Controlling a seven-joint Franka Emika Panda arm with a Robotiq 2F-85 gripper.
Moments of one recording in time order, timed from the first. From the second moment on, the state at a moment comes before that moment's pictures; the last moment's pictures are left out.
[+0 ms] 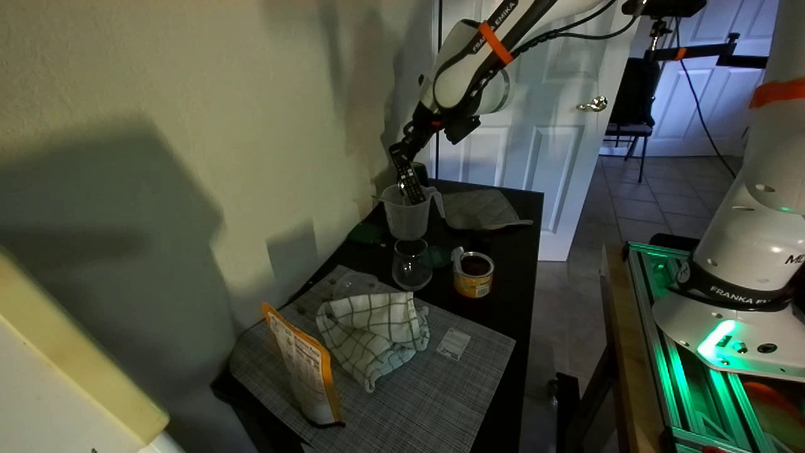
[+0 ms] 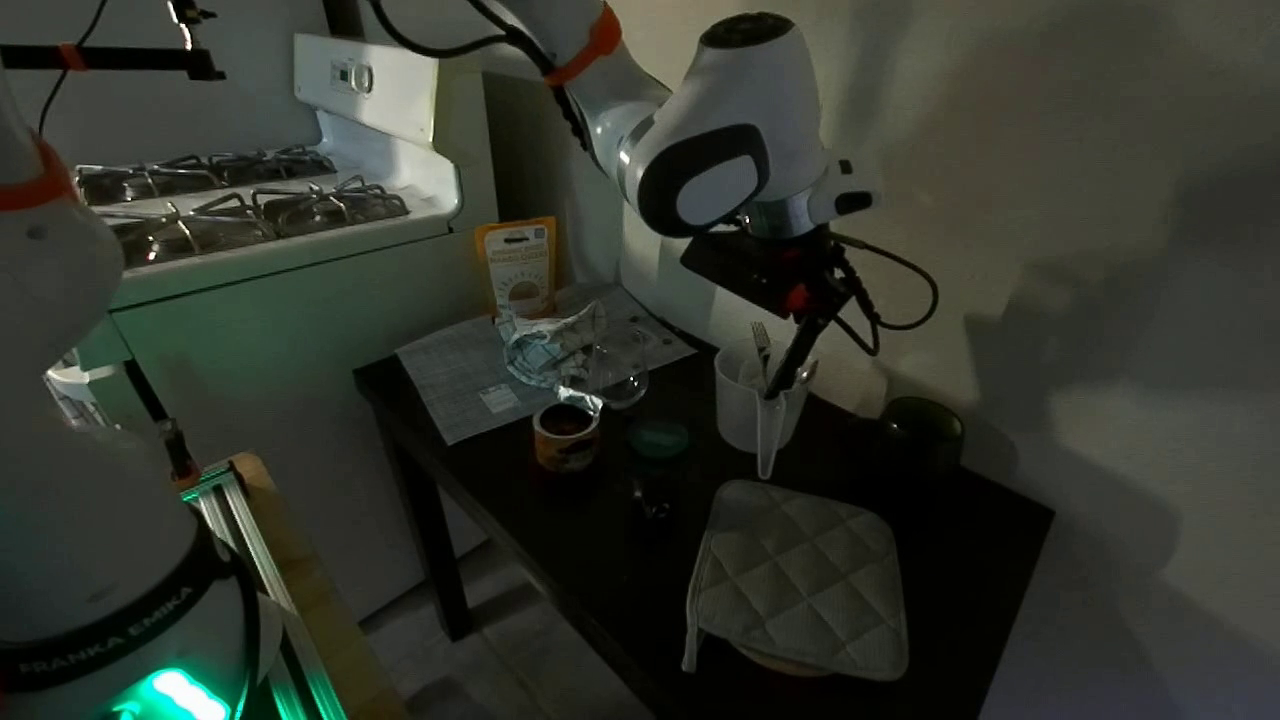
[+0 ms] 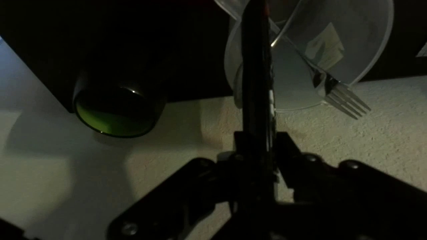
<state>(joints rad) -0.46 0.23 0.20 -2.23 0.15 2.99 -0.31</state>
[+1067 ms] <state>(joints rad) -0.63 0.01 -0.03 -2.19 0.61 2.20 -0.69</state>
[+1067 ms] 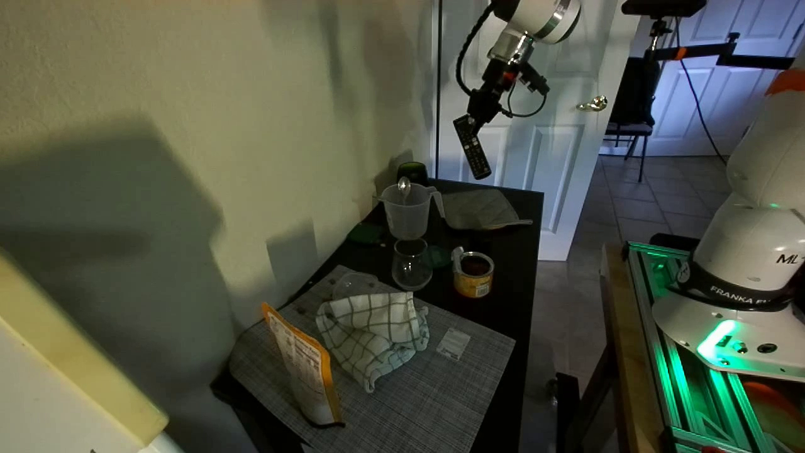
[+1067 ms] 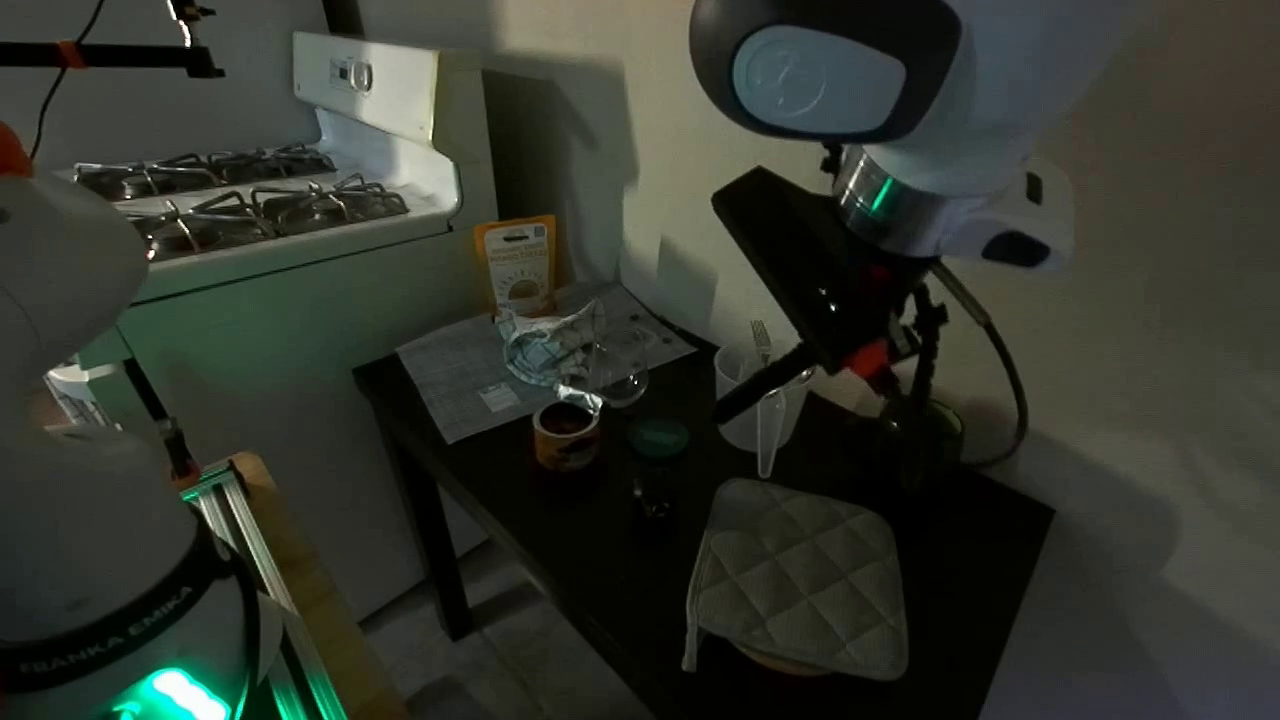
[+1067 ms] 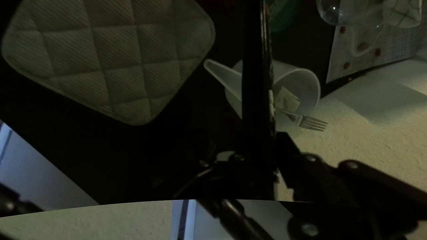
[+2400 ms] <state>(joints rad) -0.57 0.54 -0.23 -1.87 0.60 2.11 -0.49</state>
